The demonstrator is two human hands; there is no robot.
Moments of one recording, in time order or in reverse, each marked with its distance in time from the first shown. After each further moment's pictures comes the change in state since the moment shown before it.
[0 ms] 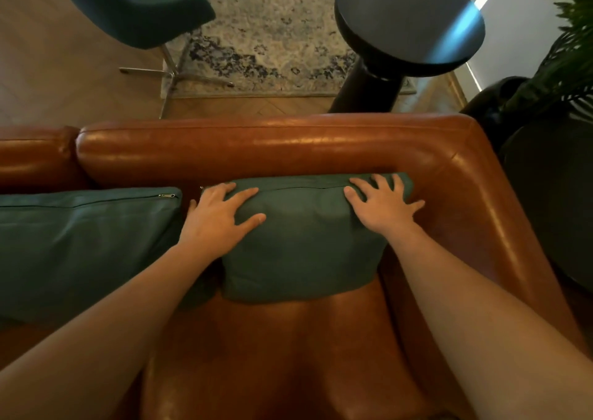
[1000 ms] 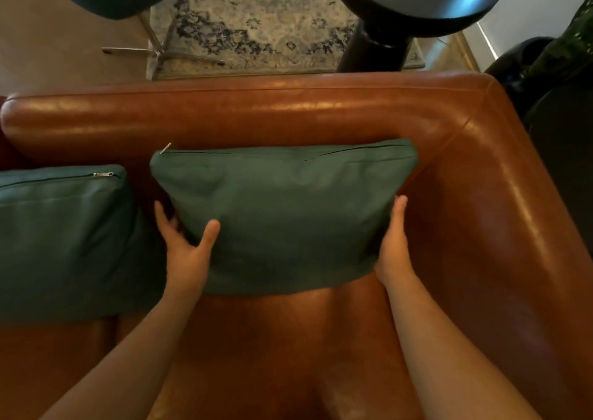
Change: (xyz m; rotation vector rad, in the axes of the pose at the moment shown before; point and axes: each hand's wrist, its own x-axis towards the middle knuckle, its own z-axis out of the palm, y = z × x) left_hand -0.037 0.007 0.123 -1.108 0.375 -0.447; right_hand 0.029 0.088 0.149 1.522 0.135 0.168
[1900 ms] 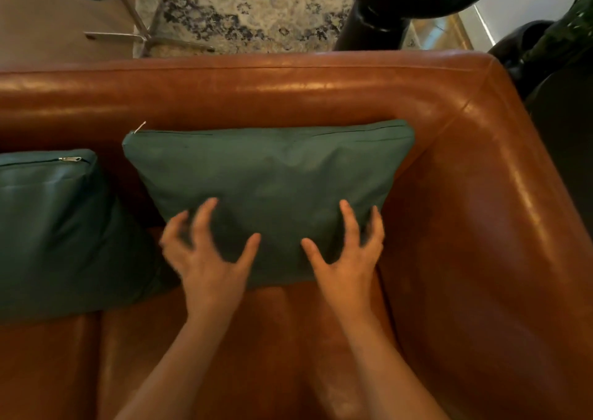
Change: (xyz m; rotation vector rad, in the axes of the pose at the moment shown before) left_hand -0.055 -0.006 0.051 0.529 0.204 0.400; right_hand -0.088 0.038 0.024 -0.791 0.159 -0.703
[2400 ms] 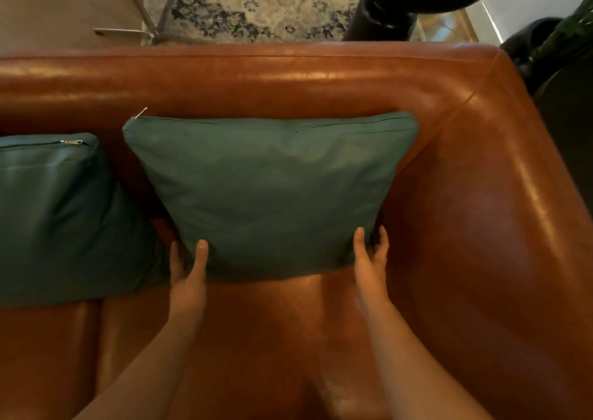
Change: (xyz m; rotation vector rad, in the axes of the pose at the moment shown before) left_hand -0.019 -0.083 0.010 -0.472 -0.171 -0.764; right_hand 0.004 0.071 0.011 0.518 -0.099 0.738
